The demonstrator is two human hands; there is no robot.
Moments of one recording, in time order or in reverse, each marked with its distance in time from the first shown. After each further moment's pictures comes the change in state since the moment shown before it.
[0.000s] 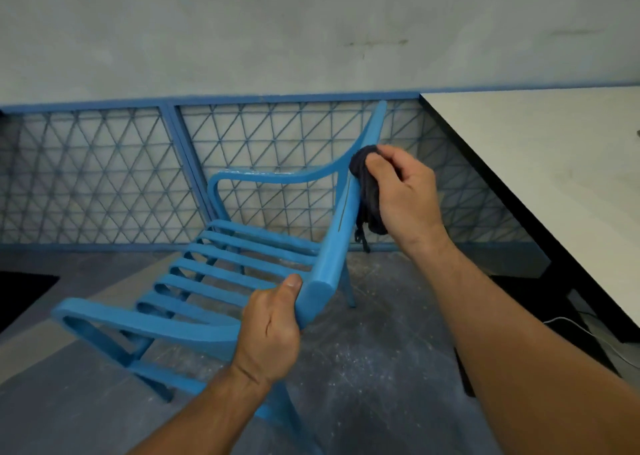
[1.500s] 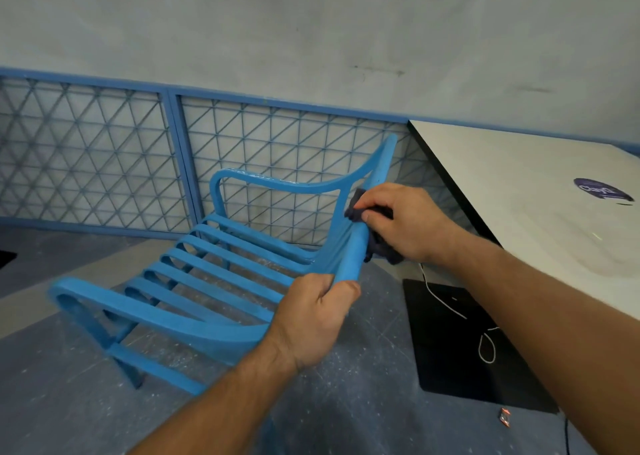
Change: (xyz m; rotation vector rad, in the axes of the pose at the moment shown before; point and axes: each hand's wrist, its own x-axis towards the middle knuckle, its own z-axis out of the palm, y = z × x) left_hand -0.015 0.066 -0.027 -0.129 -0.301 -0.086; right_hand -0.019 -0.067 -0.012 -0.899 -0.569 -0.199
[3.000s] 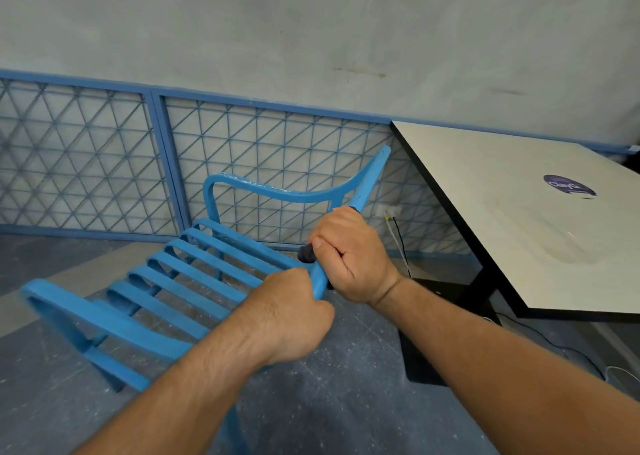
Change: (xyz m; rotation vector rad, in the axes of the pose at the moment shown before) left_hand -0.017 0.053 -0.027 0.602 -0.186 -0.323; right_hand -0.027 -0.031 0.060 0.171 0.384 -0.443
